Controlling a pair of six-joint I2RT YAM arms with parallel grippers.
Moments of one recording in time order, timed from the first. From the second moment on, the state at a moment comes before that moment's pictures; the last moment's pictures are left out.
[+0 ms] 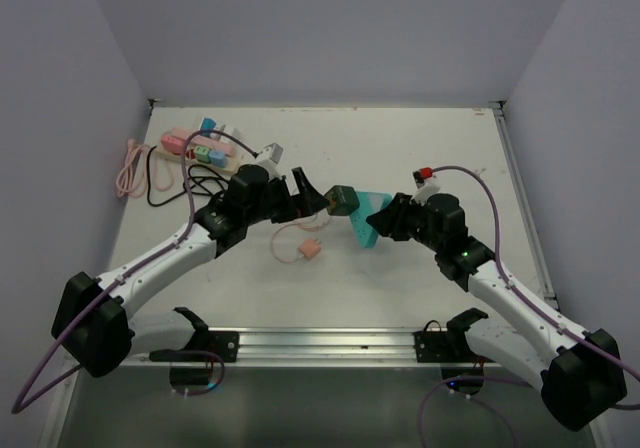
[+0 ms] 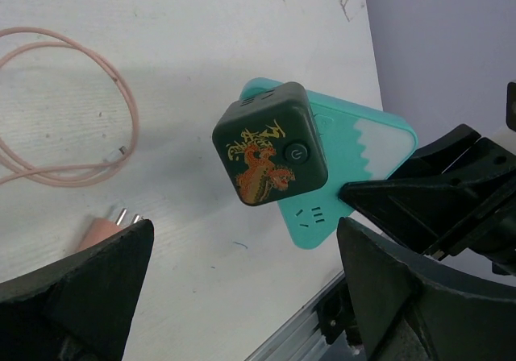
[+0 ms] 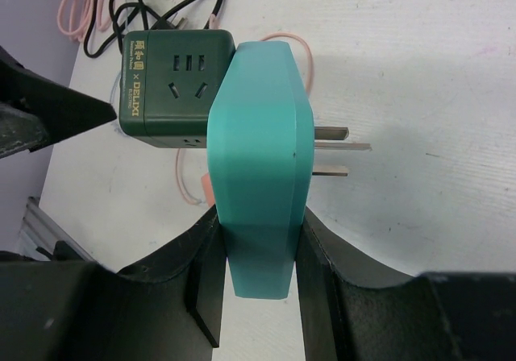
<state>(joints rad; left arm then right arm) -0.62 1.21 0.84 -0.10 0.15 -0.81 0.48 0.92 0.54 -0.02 -0.17 0.62</state>
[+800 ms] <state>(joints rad) -0.72 1.51 1.02 -0.10 0.10 -0.97 0.48 0.92 0.54 -0.01 -0.18 0.63</state>
